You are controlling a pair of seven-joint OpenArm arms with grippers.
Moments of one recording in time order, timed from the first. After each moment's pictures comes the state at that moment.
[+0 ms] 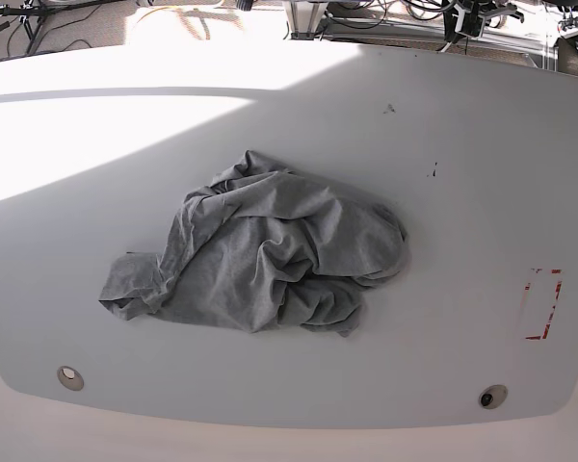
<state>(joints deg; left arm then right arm) 59.3 -12.4 -10.0 106.7 0.3 -11.0 2.7 -70.4 1.3 11.3 110.5 8.0 0.3 -2.2</state>
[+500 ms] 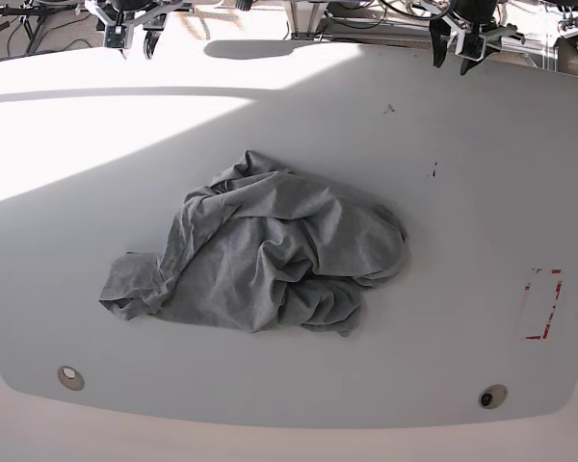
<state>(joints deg) 55.6 -9.9 -10.2 111.9 0.3 -10.9 4.3 -58.3 4.9 12.1 112.5 8.0 0.7 -7.5</state>
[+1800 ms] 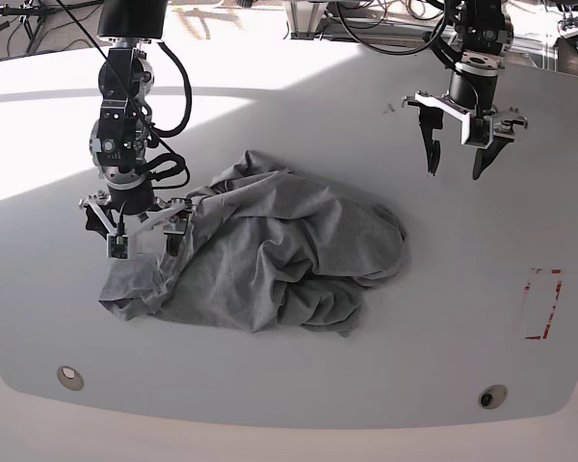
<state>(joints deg) 33.8 -5.7 -10.1 112.3 0.3 -10.8 4.8 -3.5 7.7 8.3 98.0 7.7 4.2 -34.0</state>
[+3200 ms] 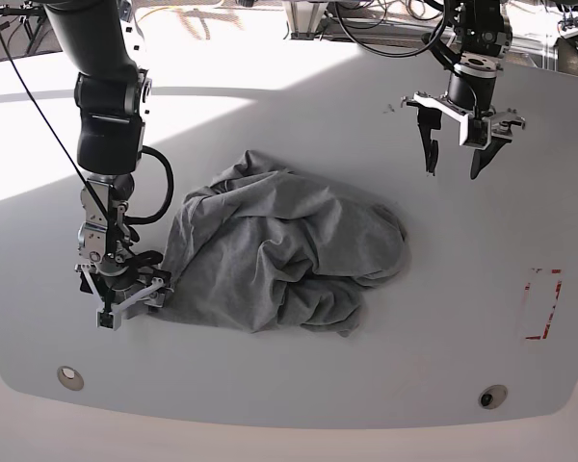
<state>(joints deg) 33.0 -5.7 -10.1 111.2 0.3 -10.9 5.2 29.3 12.6 8.4 46.2 7.8 7.5 -22.2</state>
